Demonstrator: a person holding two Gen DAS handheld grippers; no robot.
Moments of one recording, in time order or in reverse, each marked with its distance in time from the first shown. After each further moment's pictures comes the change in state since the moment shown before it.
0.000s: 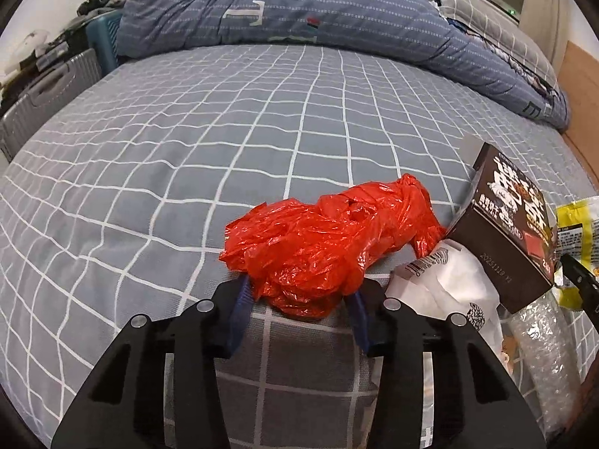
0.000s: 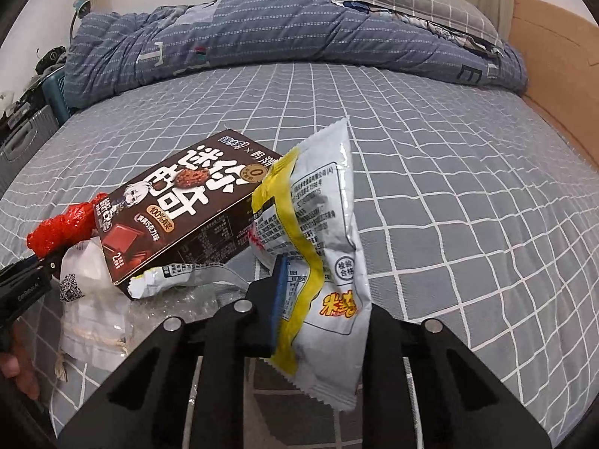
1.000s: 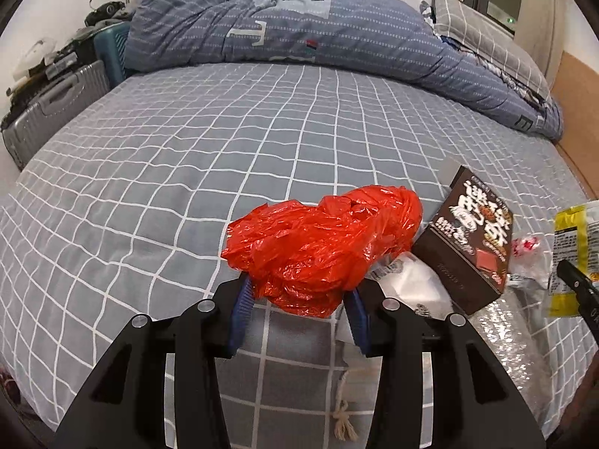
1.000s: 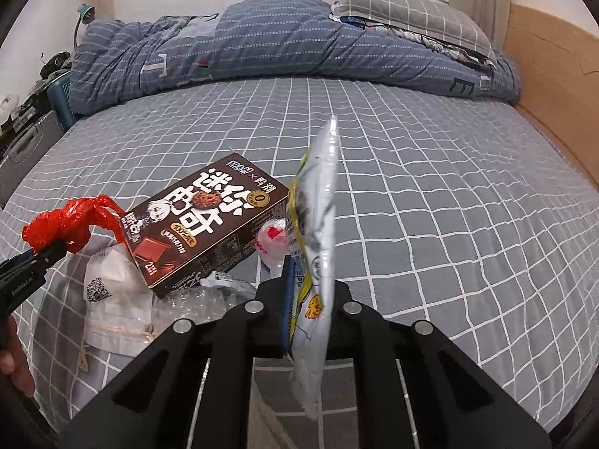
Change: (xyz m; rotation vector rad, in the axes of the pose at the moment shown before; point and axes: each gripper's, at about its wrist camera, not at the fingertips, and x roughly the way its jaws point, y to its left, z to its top) left arm -0.050 -0.003 0.009 -0.006 -0.041 -0.006; right arm -0.044 -0.004 0.010 -0.009 -0.025 -0.005
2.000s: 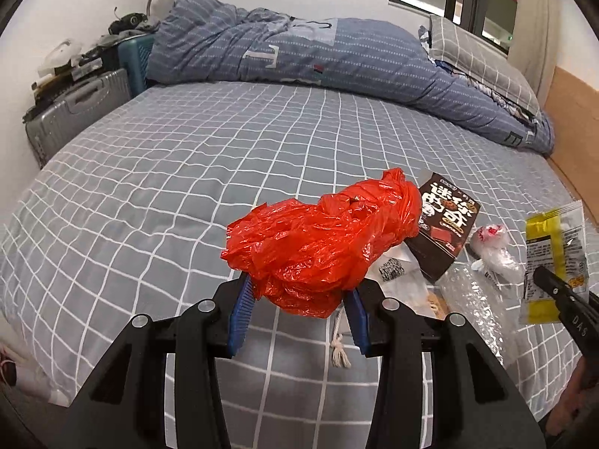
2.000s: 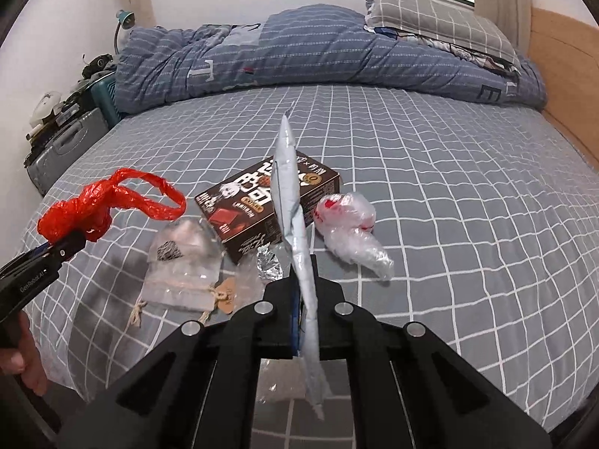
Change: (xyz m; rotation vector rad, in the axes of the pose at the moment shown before) left arm -0.078 0.008 -0.040 -0.034 -0.079 0.008; right arm -0.054 0.013 -0.030 -0.034 -0.026 0.153
